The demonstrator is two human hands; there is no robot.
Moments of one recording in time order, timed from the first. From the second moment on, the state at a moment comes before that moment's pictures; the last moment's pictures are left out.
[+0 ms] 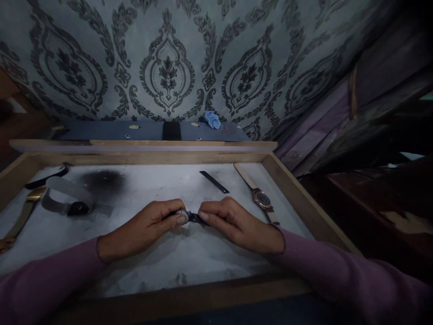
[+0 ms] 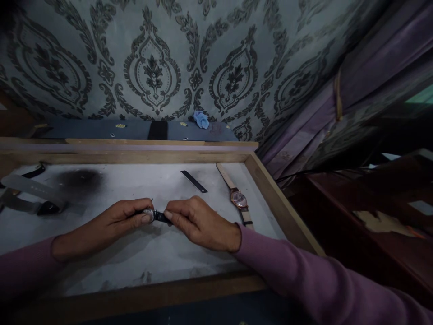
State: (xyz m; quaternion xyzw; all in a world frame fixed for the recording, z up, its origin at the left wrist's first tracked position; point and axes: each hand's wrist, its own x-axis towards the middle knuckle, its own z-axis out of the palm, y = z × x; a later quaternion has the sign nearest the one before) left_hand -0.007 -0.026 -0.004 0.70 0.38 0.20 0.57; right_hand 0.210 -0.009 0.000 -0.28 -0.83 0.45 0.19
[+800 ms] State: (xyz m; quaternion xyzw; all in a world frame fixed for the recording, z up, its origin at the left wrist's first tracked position) left_hand -0.007 -0.027 -0.011 0.66 0.38 0.23 0.61; right_hand 0.209 -0.014 0.001 -0.29 -0.81 0.47 0.21
